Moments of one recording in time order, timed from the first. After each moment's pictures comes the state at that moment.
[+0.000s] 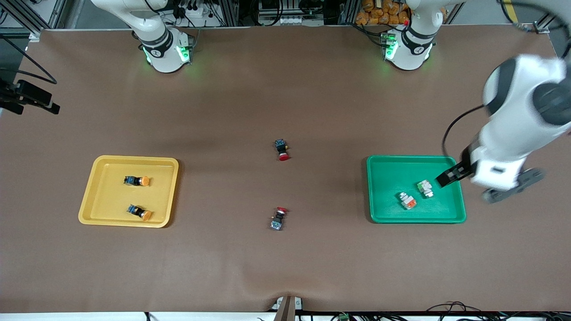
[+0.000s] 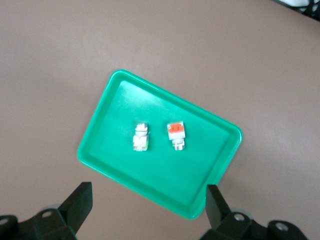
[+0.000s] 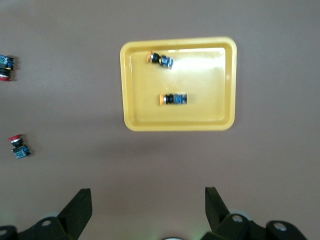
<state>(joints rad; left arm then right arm) 0.27 0.24 -0.47 -1.54 0.18 1.77 -0.64 -0.02 -0.03 -0.08 -1.55 0.09 1.44 -0.01</state>
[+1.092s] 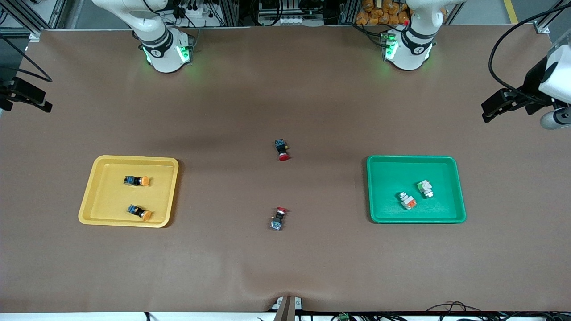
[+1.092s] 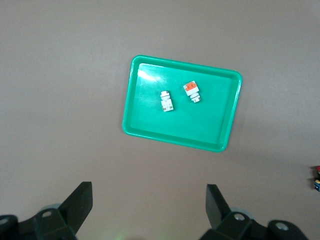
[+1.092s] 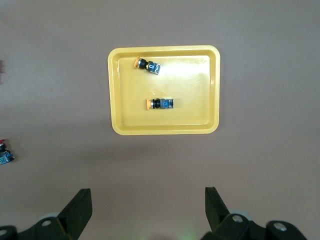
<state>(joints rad) 0.13 0.04 -0.27 -1.43 0.07 1.48 -0.27 -0.05 -0.02 -0.05 -1.52 0.03 1.46 -0.03</state>
